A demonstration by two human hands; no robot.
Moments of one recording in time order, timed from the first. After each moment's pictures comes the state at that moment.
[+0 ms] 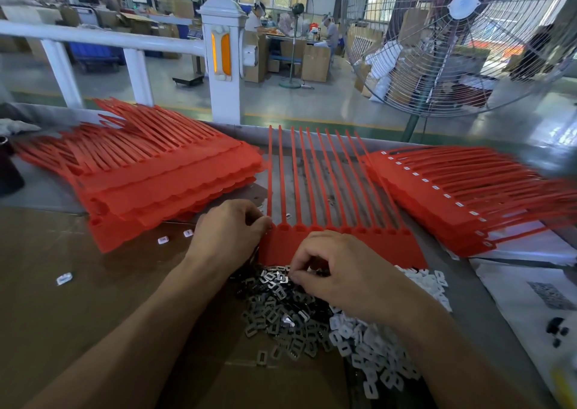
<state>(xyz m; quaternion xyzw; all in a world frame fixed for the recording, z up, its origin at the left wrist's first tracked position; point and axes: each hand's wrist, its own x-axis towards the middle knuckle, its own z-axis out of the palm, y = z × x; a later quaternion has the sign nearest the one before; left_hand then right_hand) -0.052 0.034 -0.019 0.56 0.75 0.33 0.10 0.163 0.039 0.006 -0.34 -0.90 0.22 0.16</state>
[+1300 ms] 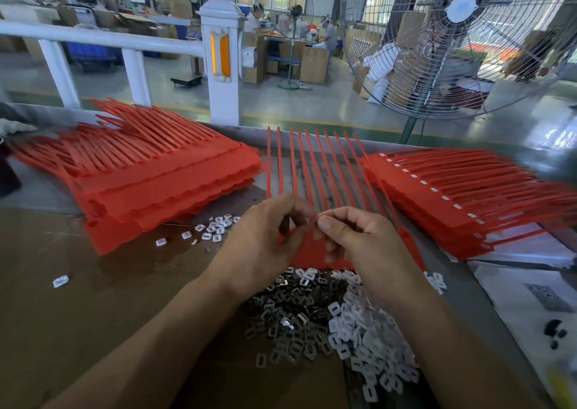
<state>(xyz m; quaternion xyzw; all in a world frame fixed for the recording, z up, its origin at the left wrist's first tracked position) -0.014 0.018 -0.008 0.71 0.51 0.46 0.12 0.167 0.054 -0.001 -0.40 -0.65 0.52 0.40</state>
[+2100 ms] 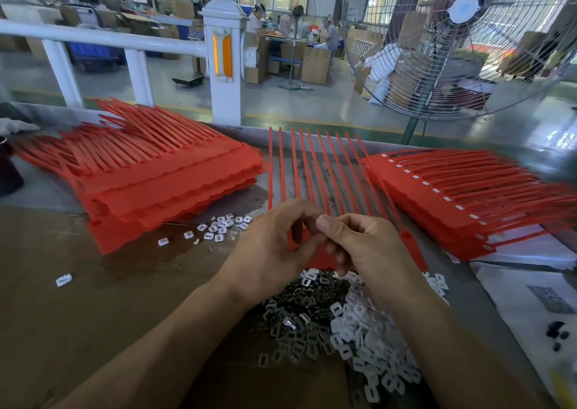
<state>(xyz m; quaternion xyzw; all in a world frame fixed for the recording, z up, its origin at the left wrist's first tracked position) -0.005 0.016 -0.012 0.71 0.47 0.50 0.14 0.167 0.048 0.005 -0.42 -0.62 0.53 0.40</state>
